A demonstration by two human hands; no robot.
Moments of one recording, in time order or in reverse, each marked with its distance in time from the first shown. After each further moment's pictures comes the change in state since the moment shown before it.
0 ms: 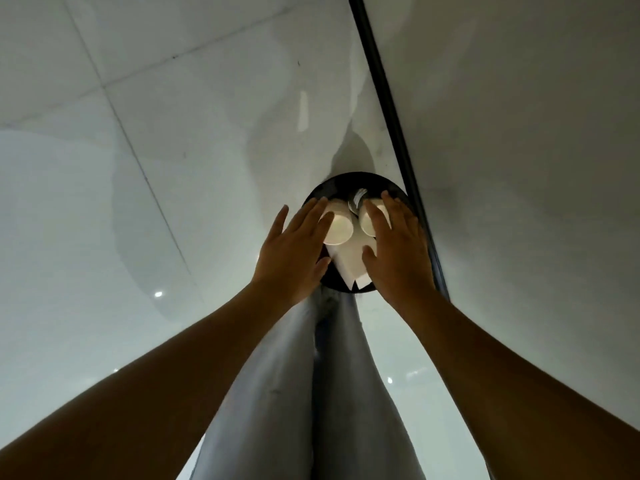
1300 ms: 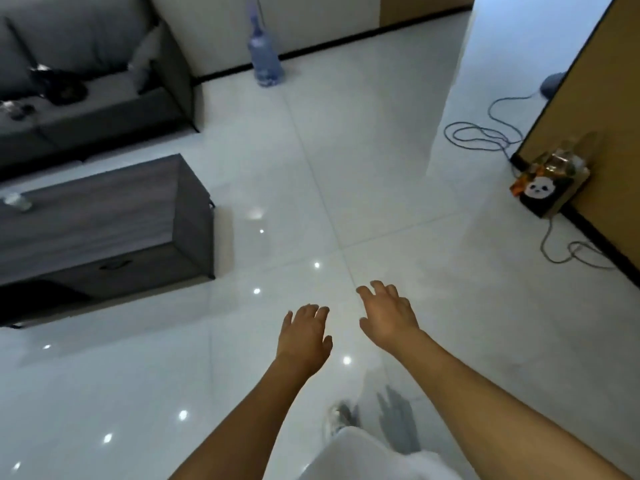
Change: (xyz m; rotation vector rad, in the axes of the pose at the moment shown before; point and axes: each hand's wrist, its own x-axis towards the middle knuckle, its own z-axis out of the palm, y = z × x) left_hand -0.845 0.108 -0.094 -0.769 0.472 -1.696; right_hand -0.643 -0.551 -0.051 -0.859 -0.459 -1.525
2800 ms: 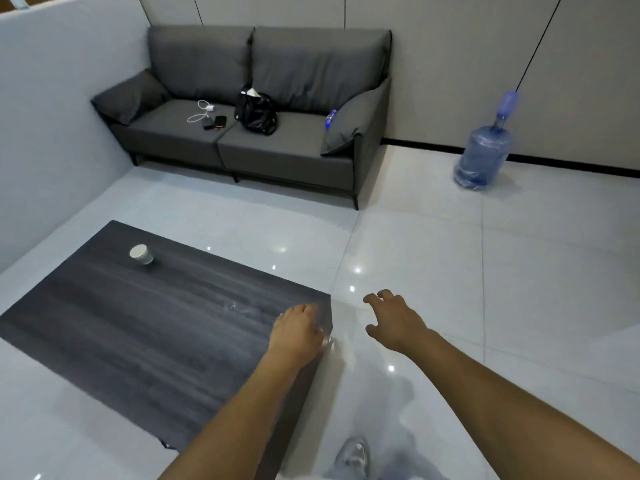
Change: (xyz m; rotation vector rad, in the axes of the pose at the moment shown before) left_hand 0.632 -0.713 -0.414 -0.345 0.195 -0.613; right_hand 0.920 -0.575 -0.282 -0.215 -0.163 -0.547
